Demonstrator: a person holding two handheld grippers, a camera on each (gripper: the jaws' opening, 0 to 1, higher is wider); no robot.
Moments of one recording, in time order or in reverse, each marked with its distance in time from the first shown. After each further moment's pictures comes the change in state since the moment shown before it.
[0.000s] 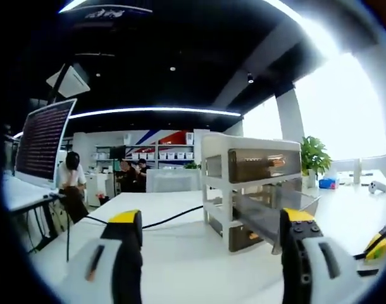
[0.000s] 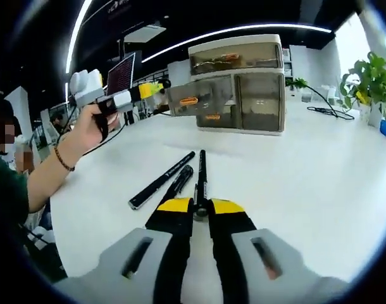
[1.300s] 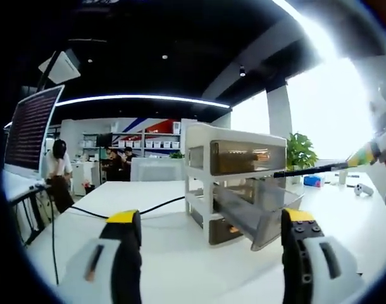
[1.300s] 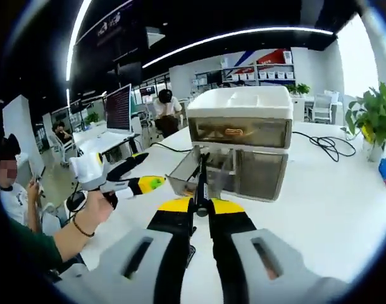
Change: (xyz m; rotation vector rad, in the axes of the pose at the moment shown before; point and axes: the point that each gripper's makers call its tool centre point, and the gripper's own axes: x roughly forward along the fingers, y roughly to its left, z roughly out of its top) left arm 0.000 -0.025 -0.011 -0.043 0.086 -0.107; right arm 0.025 0.005 0.173 -0.032 0.097 0.005
